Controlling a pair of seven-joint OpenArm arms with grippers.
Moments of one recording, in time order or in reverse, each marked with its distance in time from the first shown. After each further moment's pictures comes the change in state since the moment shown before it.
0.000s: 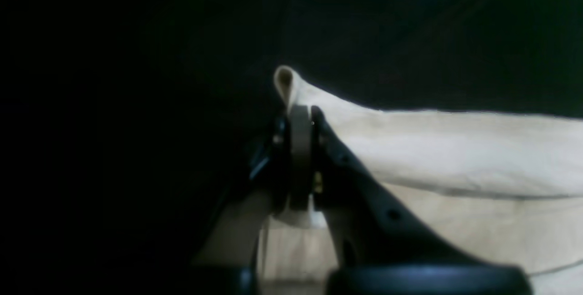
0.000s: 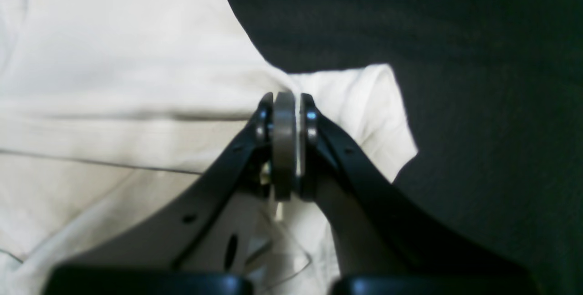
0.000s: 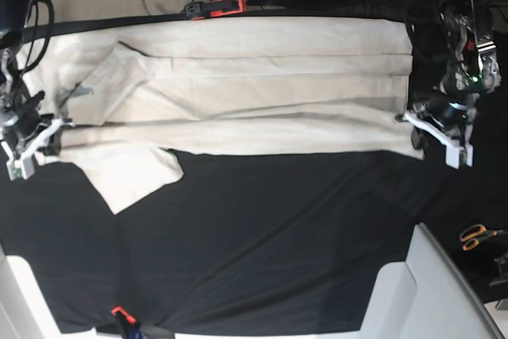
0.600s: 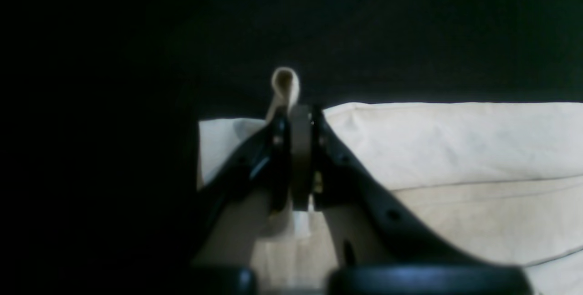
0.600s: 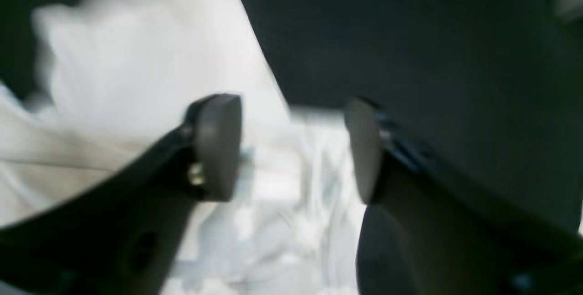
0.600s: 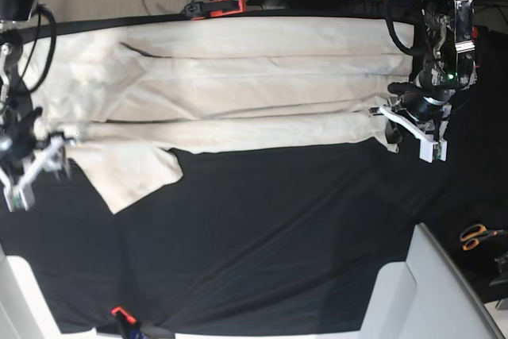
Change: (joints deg) left arm -0.6 1.3 5.8 -3.5 0.0 0.1 -4.0; right arm -1.7 -2.2 0.3 24.1 1.5 -2.8 -17.4
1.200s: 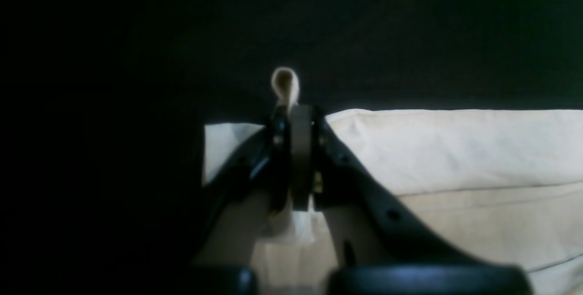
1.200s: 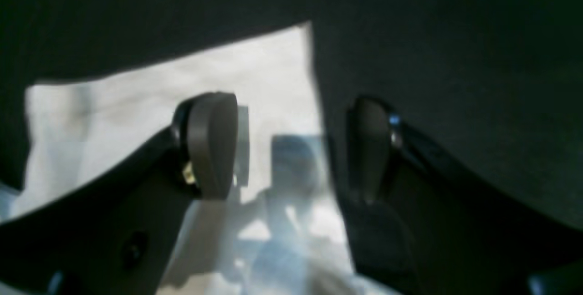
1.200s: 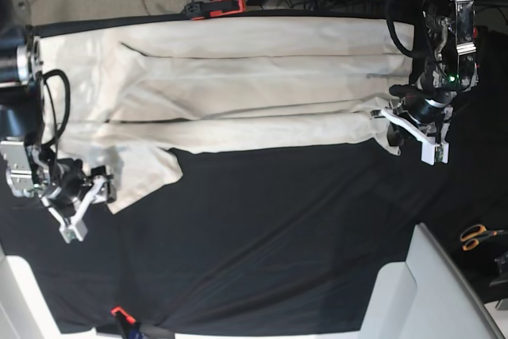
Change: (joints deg) left arm -0.4 -0.1 -0.2 -0.1 0.0 0.0 -0.2; right arm 32.0 1.2 -24.9 -61.1 -2.8 2.5 24.7
